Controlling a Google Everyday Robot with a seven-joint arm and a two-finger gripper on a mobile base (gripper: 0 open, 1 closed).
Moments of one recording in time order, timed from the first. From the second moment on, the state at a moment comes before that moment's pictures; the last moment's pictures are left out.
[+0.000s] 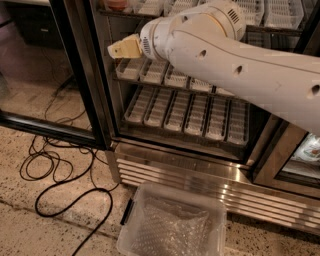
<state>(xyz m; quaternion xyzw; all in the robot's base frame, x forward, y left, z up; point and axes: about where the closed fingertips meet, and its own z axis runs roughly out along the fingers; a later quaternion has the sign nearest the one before) 0.693 0.036 0.997 -0.25 0.77 0.10 0.58</state>
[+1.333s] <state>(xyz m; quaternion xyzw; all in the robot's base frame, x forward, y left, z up) 0.742 0.064 1.037 -0.22 0.73 0.14 0.64</state>
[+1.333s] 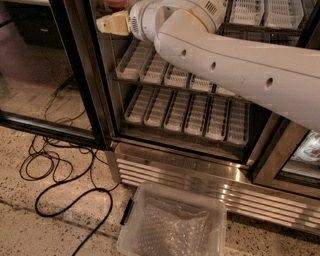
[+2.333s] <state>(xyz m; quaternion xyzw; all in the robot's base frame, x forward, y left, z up) 0.789 0.116 1.100 -0.24 0.65 0.17 0.70</state>
